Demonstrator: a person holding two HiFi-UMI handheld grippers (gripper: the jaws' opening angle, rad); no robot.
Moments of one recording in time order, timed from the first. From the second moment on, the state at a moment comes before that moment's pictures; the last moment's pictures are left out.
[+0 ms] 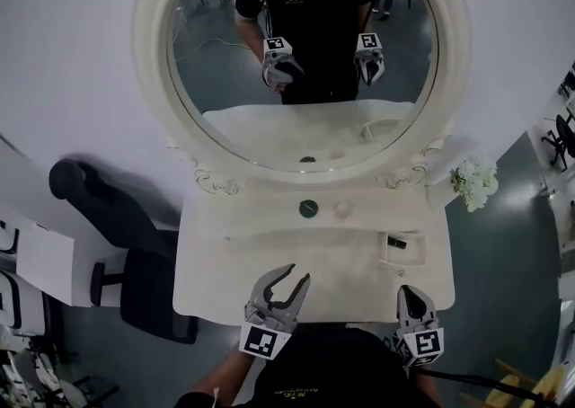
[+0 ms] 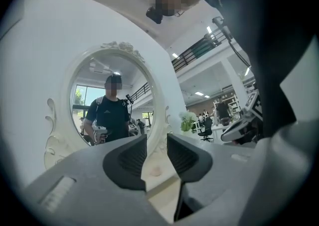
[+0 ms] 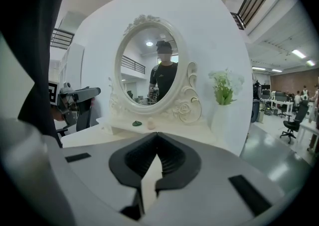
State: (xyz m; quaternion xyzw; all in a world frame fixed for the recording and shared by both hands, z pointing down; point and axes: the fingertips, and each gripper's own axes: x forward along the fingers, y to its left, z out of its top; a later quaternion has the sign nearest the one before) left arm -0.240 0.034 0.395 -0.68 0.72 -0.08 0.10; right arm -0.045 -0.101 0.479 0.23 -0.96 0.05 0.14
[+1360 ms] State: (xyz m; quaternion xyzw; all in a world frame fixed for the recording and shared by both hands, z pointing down) left arm -0.228 0.071 0.427 -0.66 0.75 -0.05 0.07; right arm -0.052 -0.083 0.444 0.22 -0.97 0.04 0.06
